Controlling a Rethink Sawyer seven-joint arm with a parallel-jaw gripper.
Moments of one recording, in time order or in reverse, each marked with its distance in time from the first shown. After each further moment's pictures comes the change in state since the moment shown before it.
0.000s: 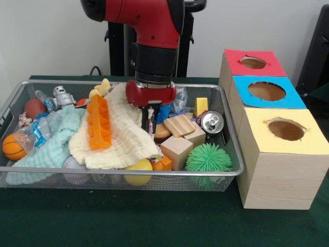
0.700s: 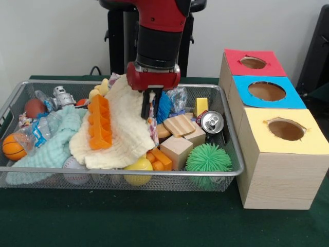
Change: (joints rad) arm -0.044 -0.123 0.082 0.019 0.143 0.290 0.000
